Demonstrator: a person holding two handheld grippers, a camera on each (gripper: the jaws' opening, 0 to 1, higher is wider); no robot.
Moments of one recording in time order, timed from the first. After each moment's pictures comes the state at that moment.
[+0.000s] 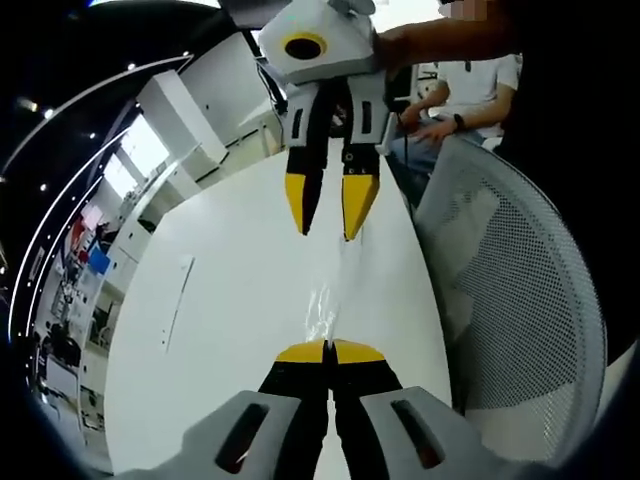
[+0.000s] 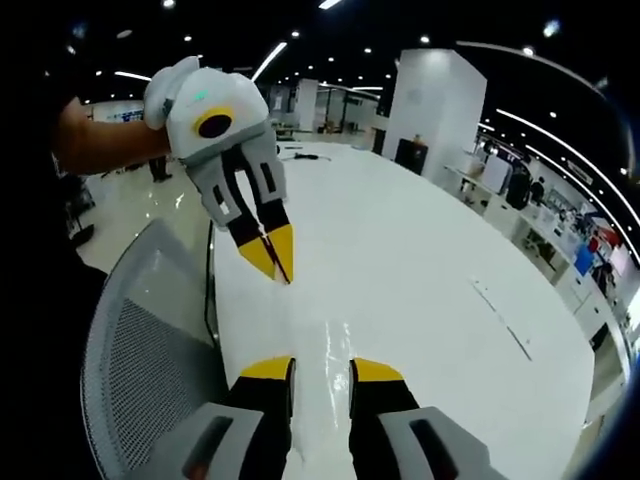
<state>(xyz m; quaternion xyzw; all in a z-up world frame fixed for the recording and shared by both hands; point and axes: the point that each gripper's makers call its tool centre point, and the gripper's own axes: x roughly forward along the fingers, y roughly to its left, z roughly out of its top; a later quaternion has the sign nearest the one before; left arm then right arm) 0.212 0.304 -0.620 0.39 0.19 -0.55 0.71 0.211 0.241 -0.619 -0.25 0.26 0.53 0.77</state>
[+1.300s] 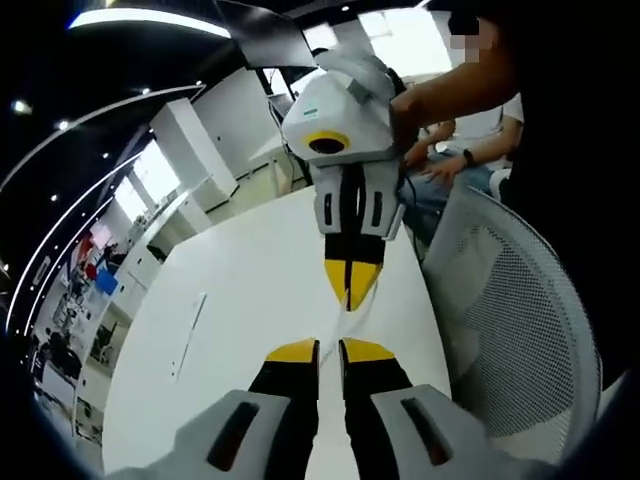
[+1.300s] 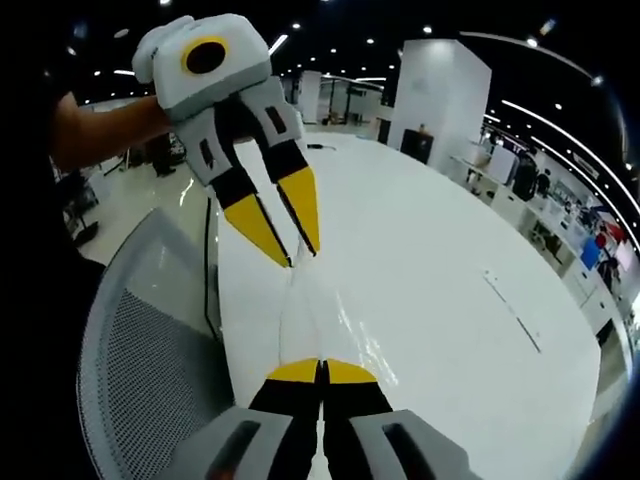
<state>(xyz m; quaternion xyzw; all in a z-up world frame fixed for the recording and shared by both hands) 0.207 0.273 -0.580 0.34 0.12 -0.58 0.73 0.207 0.244 -0.634 -0.25 0.28 0.54 0.76</state>
